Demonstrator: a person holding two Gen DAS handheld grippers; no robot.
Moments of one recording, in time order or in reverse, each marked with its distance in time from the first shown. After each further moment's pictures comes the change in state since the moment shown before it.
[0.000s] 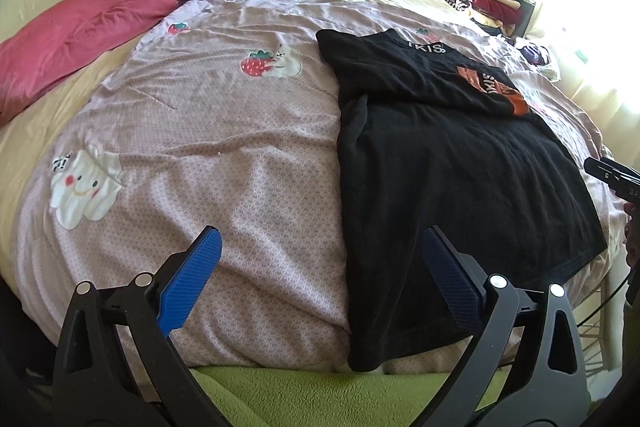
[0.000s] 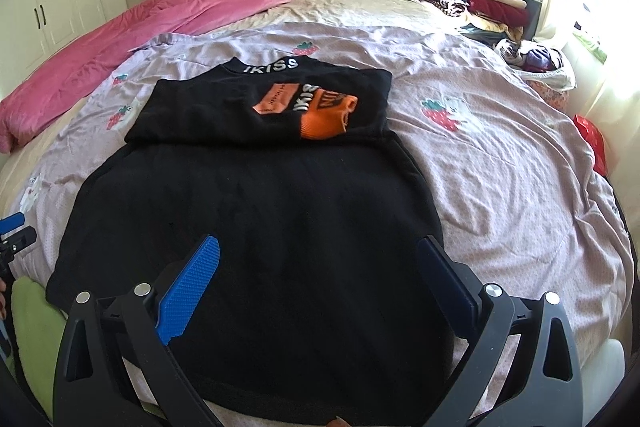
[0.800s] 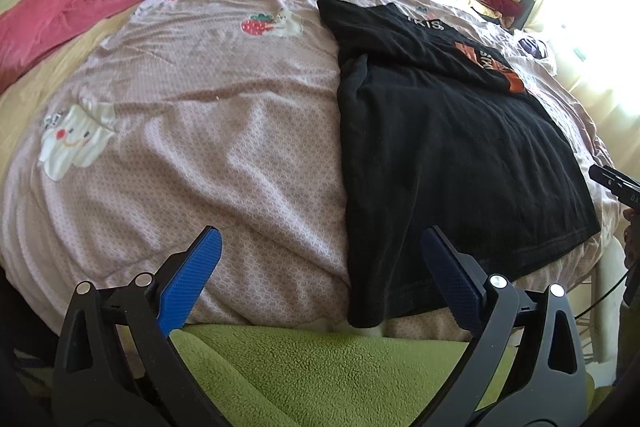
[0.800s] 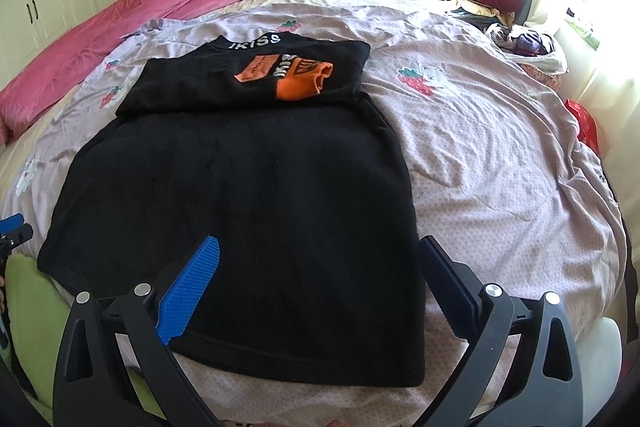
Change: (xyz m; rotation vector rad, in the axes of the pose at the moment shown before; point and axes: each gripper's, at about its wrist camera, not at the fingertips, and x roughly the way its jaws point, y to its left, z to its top) left arm 0.006 0.007 -0.029 -0.041 0.077 -0.045; right arm -0.012 -0.022 -0.031 0.010 0.053 -0.022
